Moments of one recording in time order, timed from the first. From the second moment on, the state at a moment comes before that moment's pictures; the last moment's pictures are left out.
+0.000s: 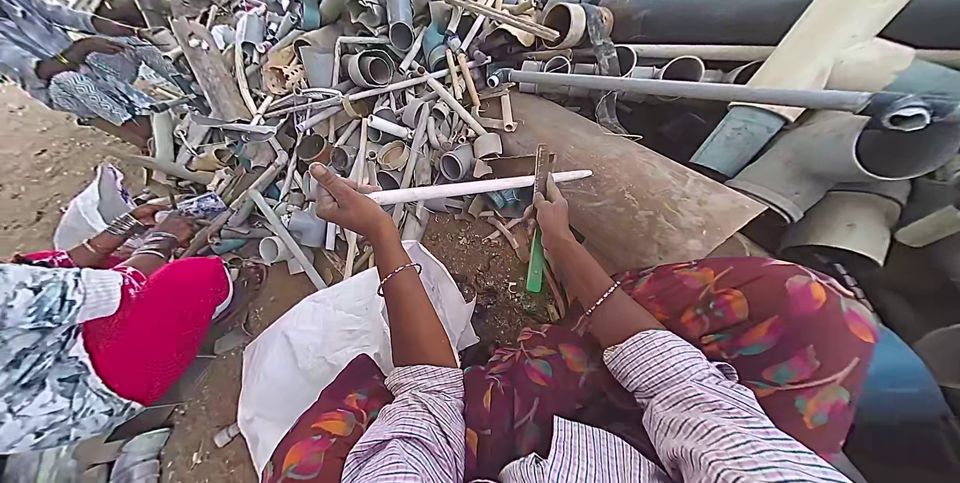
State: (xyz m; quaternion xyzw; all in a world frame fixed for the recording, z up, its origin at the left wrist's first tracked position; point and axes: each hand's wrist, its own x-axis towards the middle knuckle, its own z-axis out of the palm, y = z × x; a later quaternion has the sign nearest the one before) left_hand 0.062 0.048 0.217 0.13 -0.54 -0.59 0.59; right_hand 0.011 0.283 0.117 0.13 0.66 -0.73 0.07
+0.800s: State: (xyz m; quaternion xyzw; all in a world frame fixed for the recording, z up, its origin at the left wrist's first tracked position) left_hand 0.067 0.059 0.226 0.15 -0.61 -0.60 0.49; right_hand 0.019 0.272 0.107 0.00 0.72 -0.69 0.06
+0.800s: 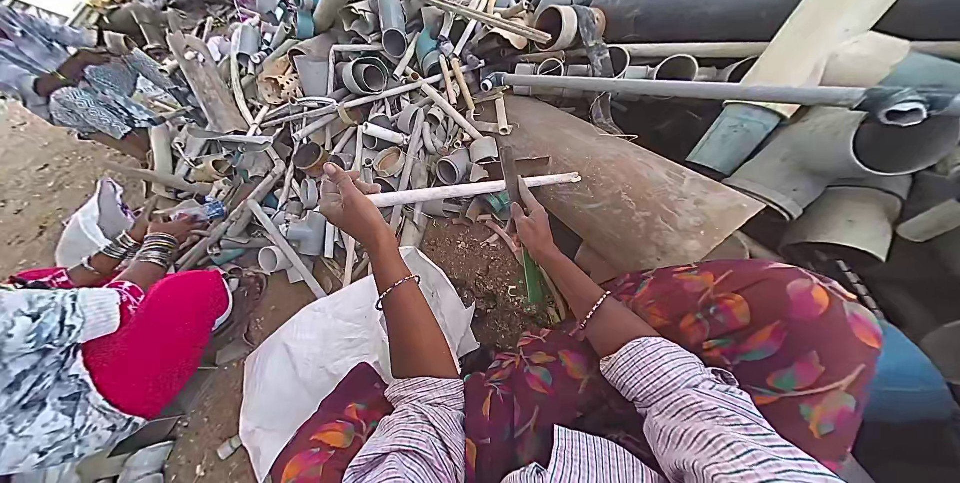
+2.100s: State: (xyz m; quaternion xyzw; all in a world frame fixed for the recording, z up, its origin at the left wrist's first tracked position) left_hand 0.101 0.039 0.241 0.19 -0.77 -0.56 0.24; right_hand 0.008 0.265 0.107 0.07 0.68 -0.73 0.06
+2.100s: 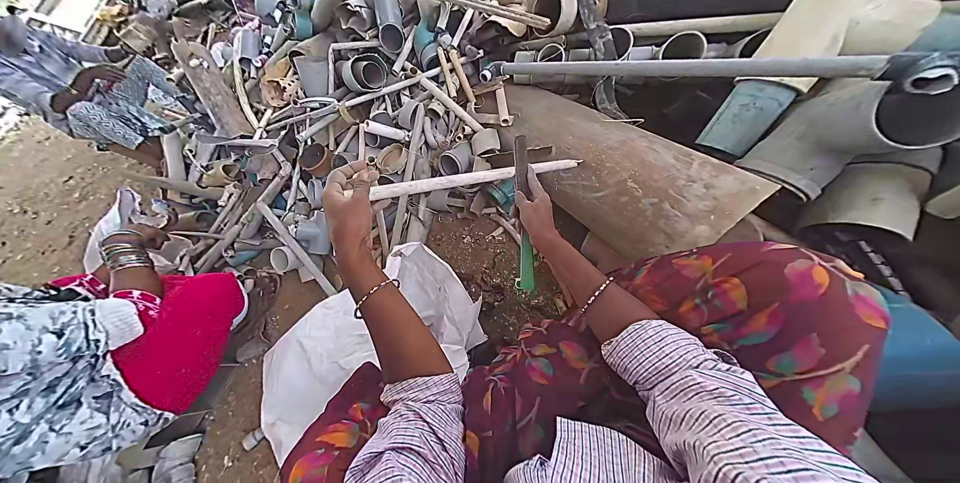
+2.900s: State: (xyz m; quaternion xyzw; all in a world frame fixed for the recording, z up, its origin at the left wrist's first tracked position) left_hand 0.082 0.024 0.238 0.19 -0.77 -0.57 0.24; right_hand 0.038 0.248 0.127 -0.12 0.79 -0.60 0.06
